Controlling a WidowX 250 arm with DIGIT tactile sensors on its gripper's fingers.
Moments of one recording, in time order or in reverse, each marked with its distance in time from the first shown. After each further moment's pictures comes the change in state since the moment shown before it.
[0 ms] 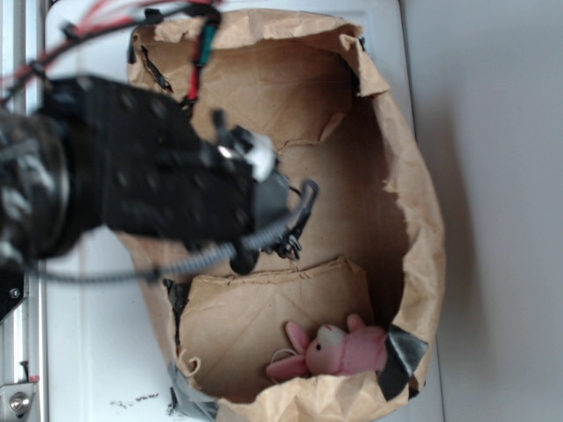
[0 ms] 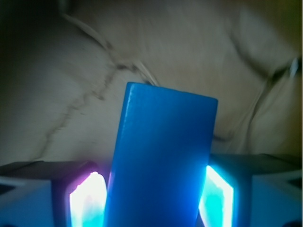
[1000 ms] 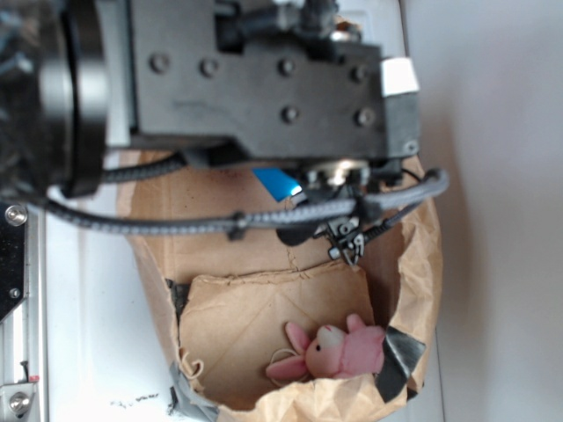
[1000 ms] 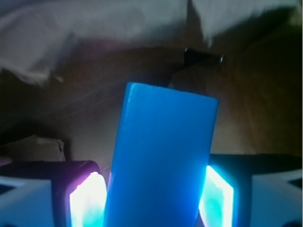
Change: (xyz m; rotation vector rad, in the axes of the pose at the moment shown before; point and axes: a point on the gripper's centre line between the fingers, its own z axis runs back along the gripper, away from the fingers) arm 0.067 -0.002 0.055 -0.080 -0.015 -0.406
